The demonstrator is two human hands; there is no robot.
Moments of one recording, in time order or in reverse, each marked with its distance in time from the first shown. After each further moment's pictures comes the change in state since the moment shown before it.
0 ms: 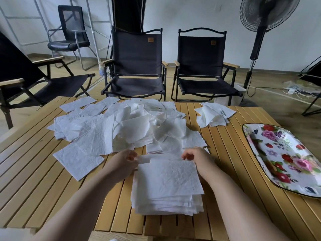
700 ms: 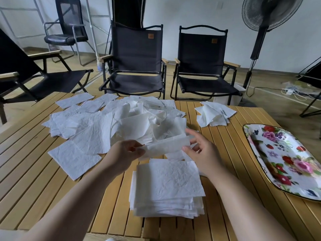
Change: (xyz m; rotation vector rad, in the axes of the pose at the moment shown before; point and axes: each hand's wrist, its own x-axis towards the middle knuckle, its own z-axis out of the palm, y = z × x) left_hand 0.013 0.007 -0.004 -0.052 0.052 0.224; right_hand -0.045 -0.036 -0.005 0.119 0.433 -0.457
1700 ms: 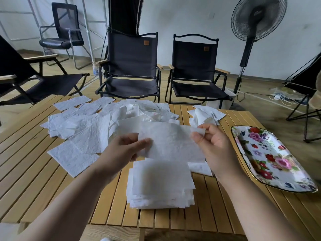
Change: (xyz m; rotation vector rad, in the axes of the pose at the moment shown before) left_hand -0.053 0.055 -0.018 -0.457 -0.191 0.129; right_hand -0.050 -0.084 -0.052 0.319 0.095 -0.022
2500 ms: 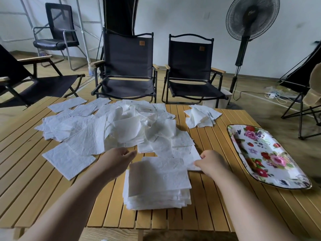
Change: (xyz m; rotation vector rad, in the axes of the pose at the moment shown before) left_hand 0.012 -0.032 -0.004 0.677 0.174 -0.264; right_hand 0.027 0.093 -0.013 -0.915 -0.059 0.571
